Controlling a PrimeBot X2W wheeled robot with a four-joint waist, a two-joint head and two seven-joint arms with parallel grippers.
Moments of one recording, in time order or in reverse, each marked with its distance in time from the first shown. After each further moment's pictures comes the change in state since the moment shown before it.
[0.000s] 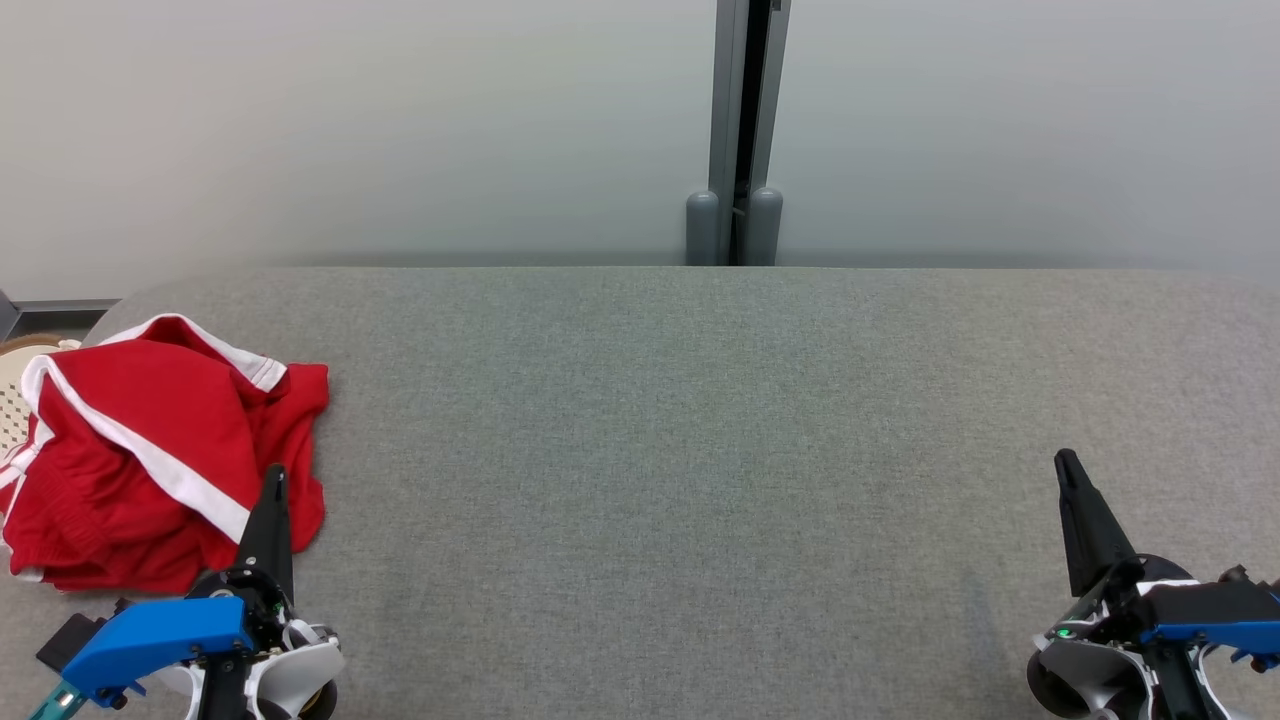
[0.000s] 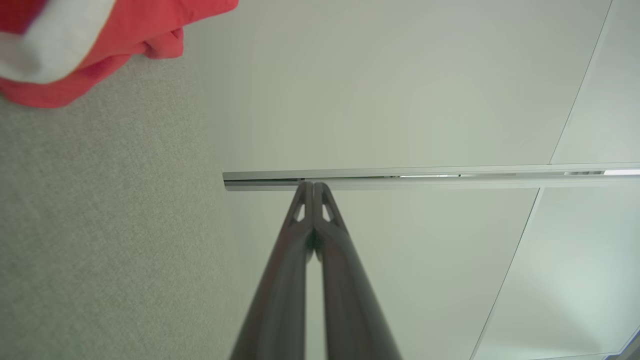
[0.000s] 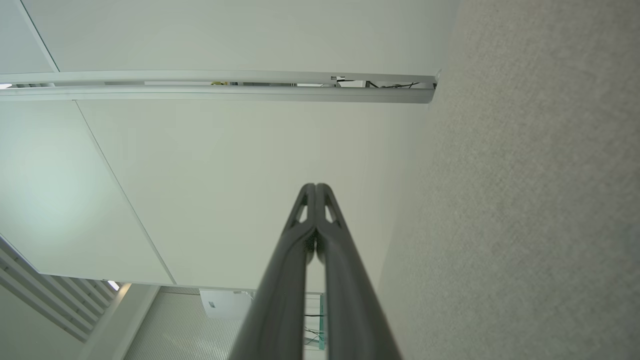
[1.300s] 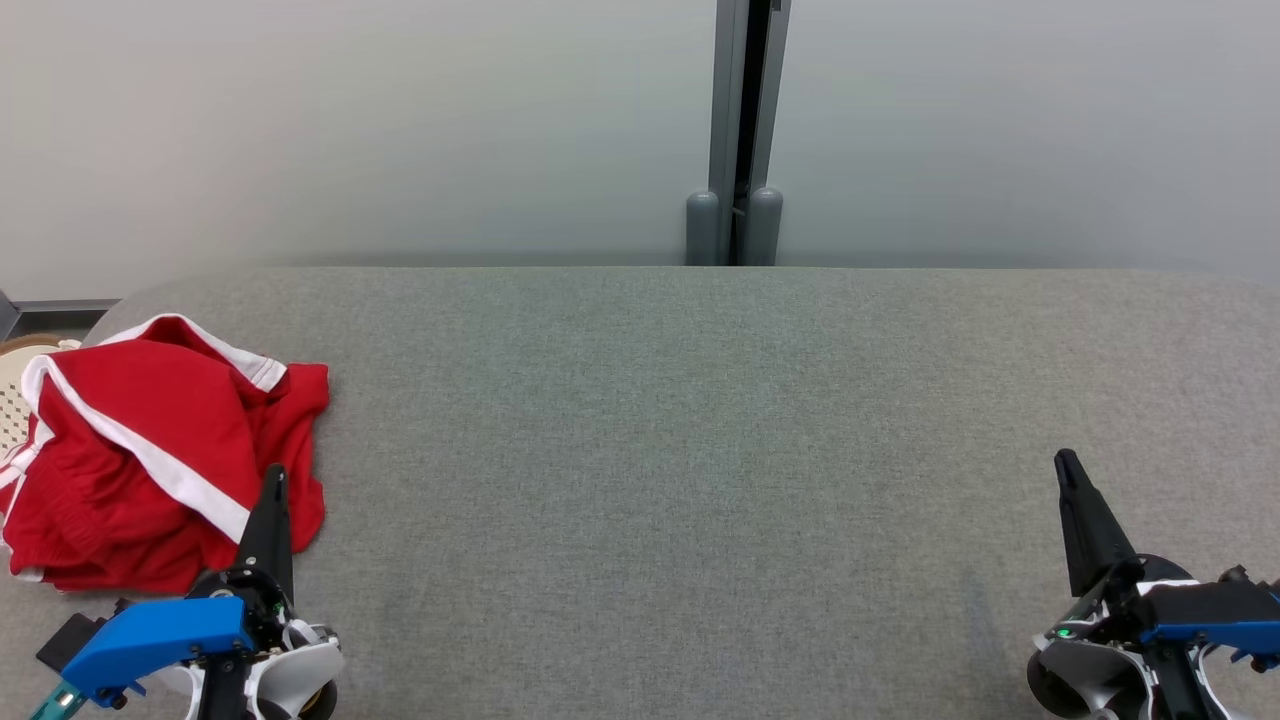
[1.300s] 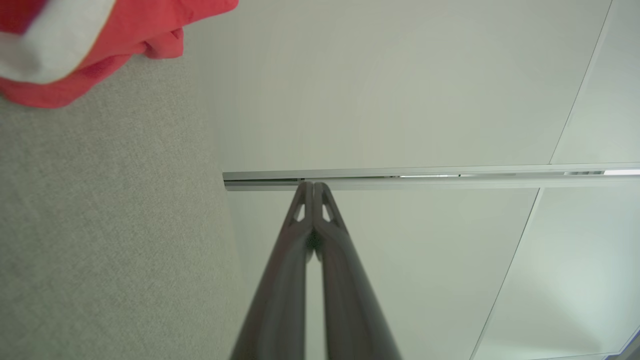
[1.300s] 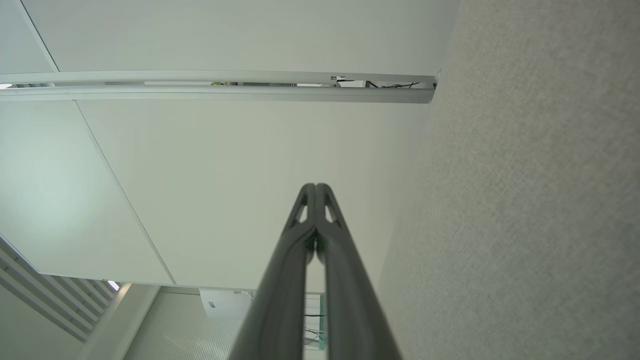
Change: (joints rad) left arm 0.000 0.000 0.000 0.000 0.000 0.000 0.000; right arm 0.000 0.000 0.000 0.000 0.000 0.000 0.000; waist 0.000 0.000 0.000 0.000
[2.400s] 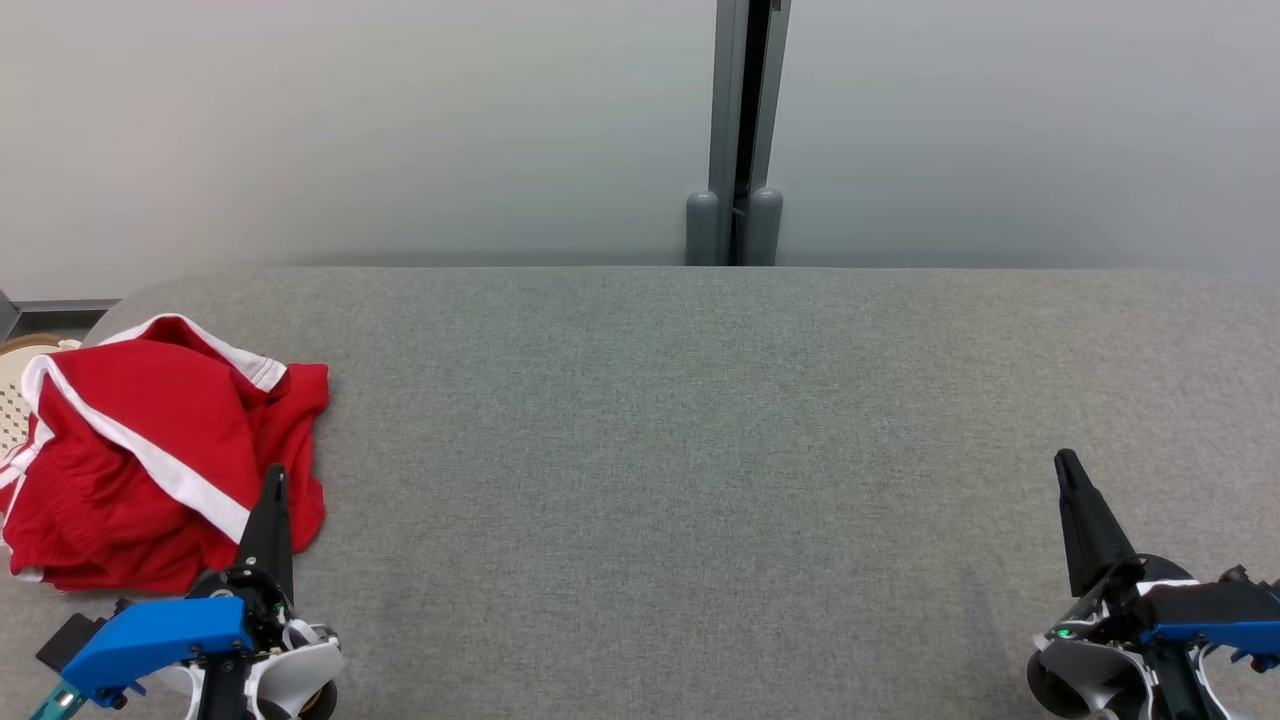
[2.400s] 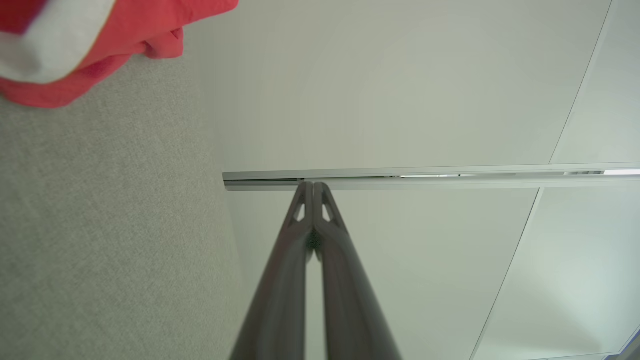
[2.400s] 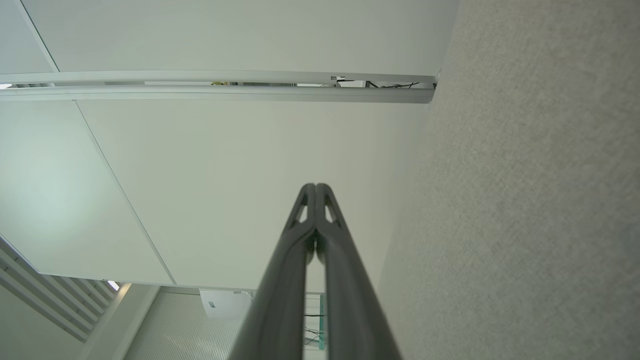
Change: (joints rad) left arm 0.000 0.000 0.000 0.000 0.000 0.000 0.000; right arm 0.000 0.000 0.000 0.000 0.000 0.000 0.000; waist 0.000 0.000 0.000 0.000
